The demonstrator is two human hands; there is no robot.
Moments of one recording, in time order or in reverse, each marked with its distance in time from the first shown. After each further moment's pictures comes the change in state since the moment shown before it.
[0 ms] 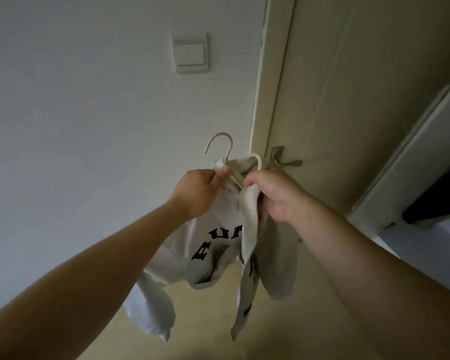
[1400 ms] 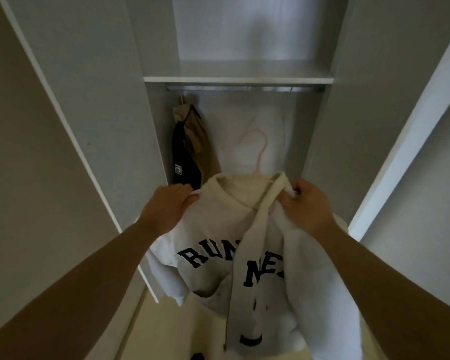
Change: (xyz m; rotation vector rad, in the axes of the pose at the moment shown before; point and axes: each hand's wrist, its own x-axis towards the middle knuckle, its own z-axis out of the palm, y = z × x) left_hand 0.210 0.540 0.489 0.002 -0.329 1.313; right_hand -0.134 0.130 -0.686 -0.543 1.426 0.024
